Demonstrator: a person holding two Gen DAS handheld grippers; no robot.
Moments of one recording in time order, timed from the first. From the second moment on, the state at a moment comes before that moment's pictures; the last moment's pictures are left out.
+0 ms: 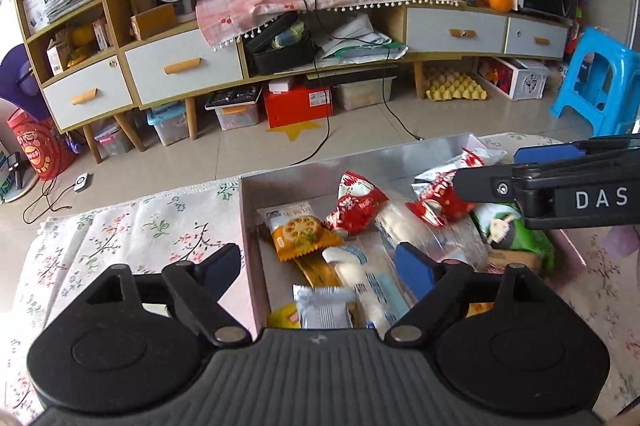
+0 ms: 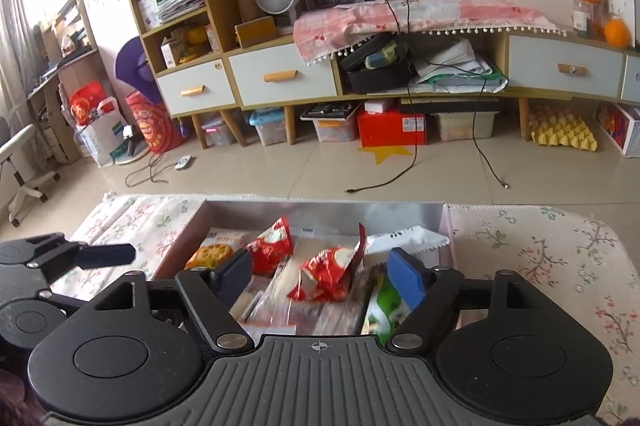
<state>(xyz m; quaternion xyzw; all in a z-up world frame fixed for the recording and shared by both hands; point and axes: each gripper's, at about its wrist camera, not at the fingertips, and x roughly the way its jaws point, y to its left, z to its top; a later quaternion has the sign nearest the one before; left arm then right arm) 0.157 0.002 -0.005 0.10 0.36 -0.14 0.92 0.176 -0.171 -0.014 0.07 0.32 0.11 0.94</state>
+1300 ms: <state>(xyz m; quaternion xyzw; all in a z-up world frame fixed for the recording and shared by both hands) 0.042 0.007 -0.005 0.04 0.45 -0.03 0.89 0.032 -0.163 -0.024 0.04 0.43 0.03 0.90</state>
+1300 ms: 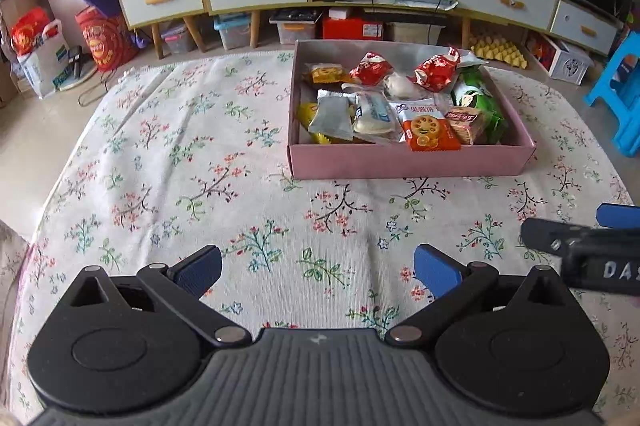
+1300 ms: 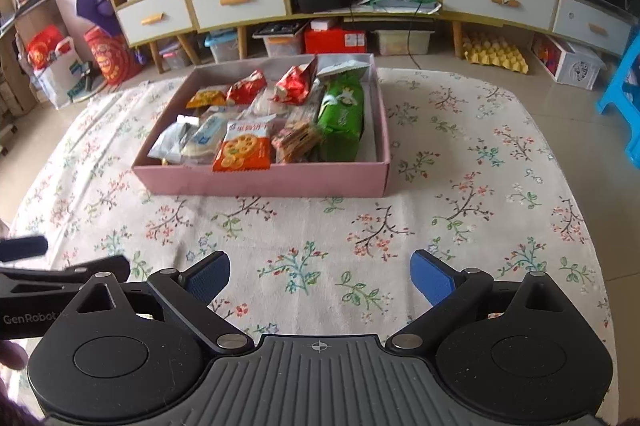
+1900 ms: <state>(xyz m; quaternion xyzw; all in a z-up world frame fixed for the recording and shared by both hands) 0.035 0.002 -0.003 0.05 0.43 -0.02 0.90 0.027 -0.166 -0.020 0.04 0.42 0.01 0.91</state>
